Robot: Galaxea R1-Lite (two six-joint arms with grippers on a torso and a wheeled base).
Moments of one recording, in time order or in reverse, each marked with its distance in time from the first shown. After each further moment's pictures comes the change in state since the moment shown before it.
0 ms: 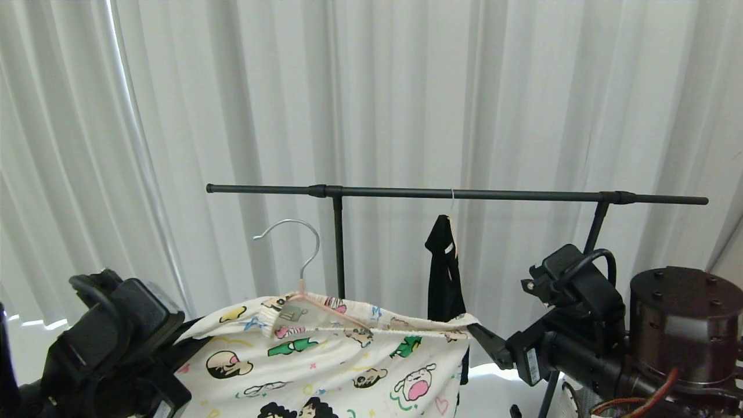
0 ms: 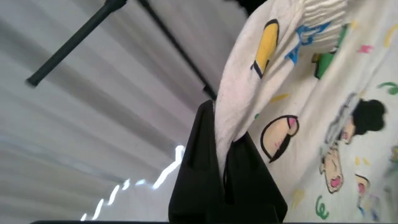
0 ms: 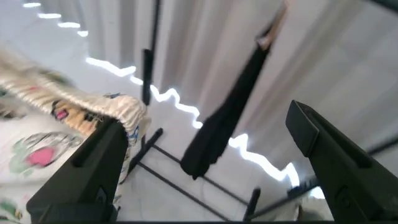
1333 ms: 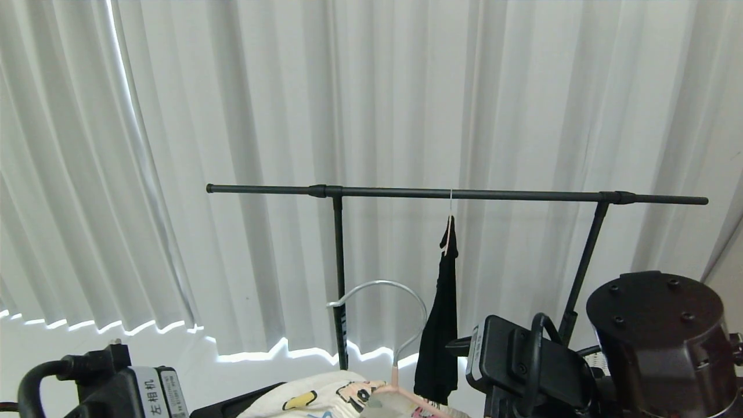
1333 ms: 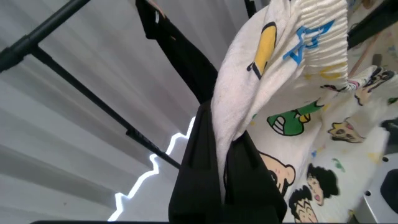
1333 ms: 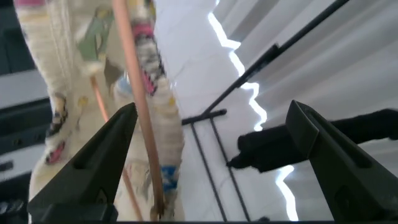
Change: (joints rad) left arm -0.481 -0.017 0.016 -0.042 0.006 -0.173; right arm 0.191 -0.032 -0.229 0.494 0.380 -0.187
